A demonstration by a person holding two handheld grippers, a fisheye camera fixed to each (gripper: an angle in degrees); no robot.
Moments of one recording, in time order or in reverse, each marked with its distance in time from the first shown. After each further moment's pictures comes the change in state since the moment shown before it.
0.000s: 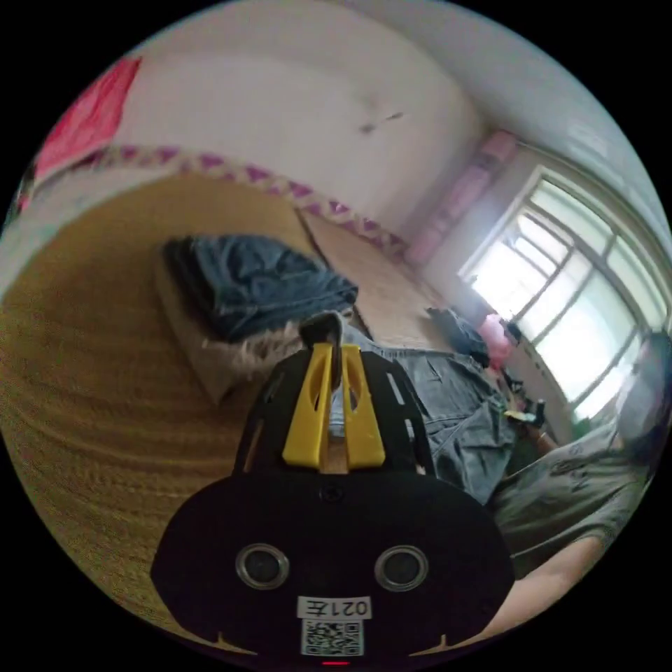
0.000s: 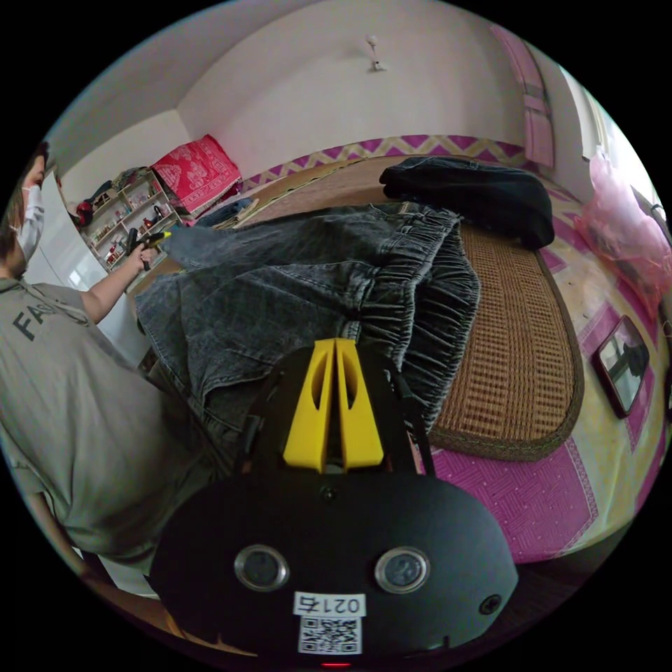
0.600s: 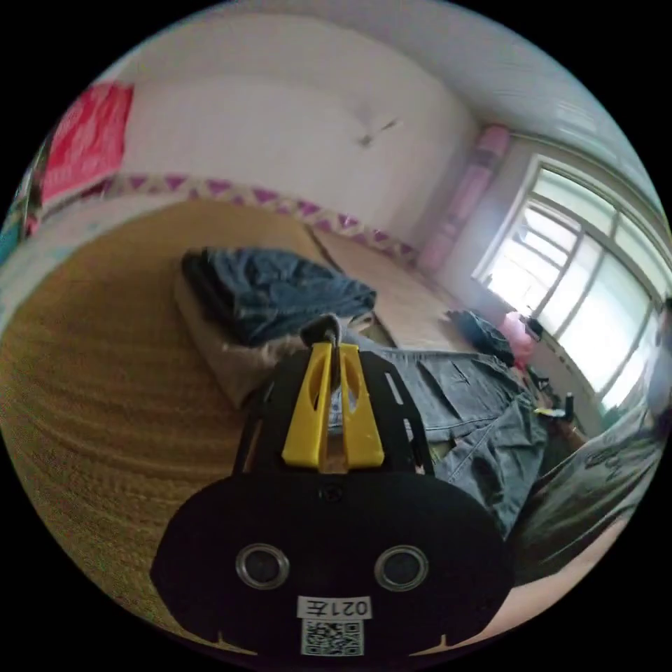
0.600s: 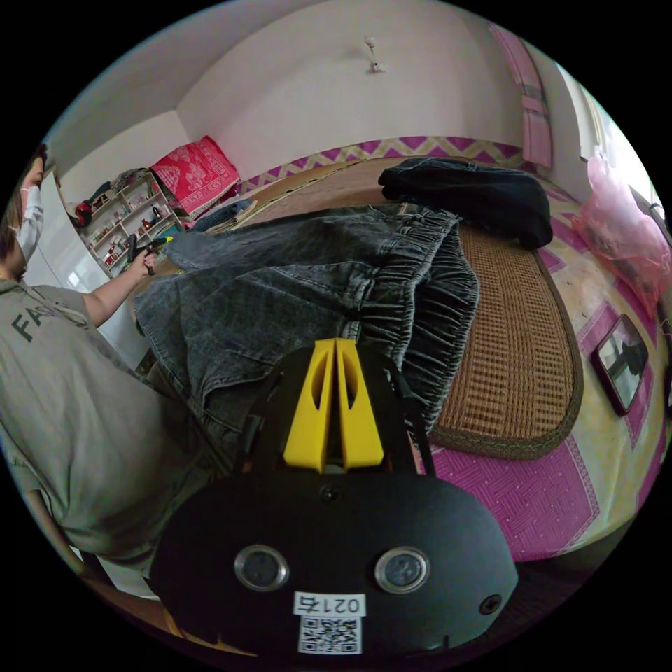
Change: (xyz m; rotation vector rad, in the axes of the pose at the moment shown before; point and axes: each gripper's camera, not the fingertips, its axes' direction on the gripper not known) left arm -0.016 0.042 0.007 0.022 -0.081 -0.066; right arm -0.009 0.001 0.000 0.008 0.006 0.005
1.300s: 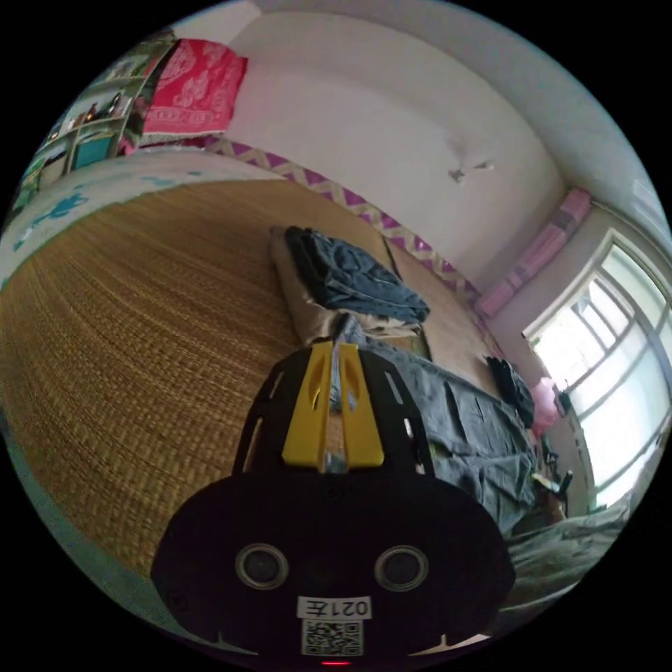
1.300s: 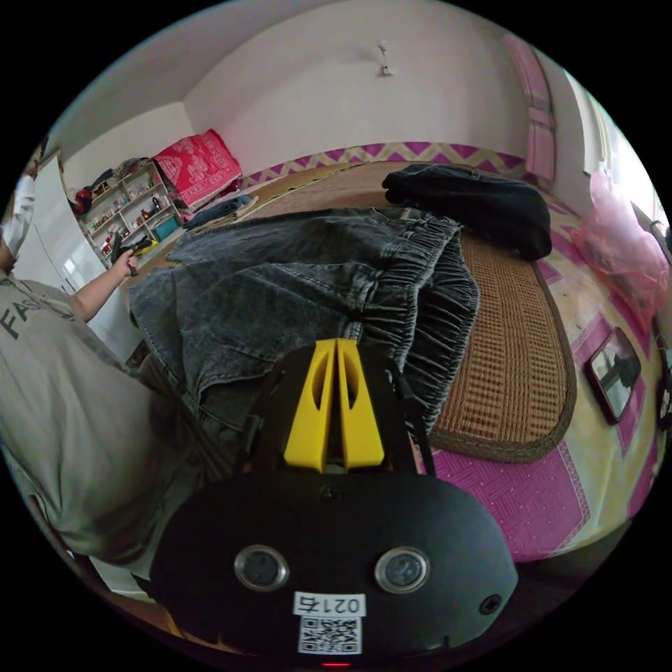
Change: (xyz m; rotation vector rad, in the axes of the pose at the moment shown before) left arm 0.034 0.104 -0.132 0.051 -0.094 -0.197; right arm -0.013 -0.037 -0.007 -0.008 0.055 -0.057
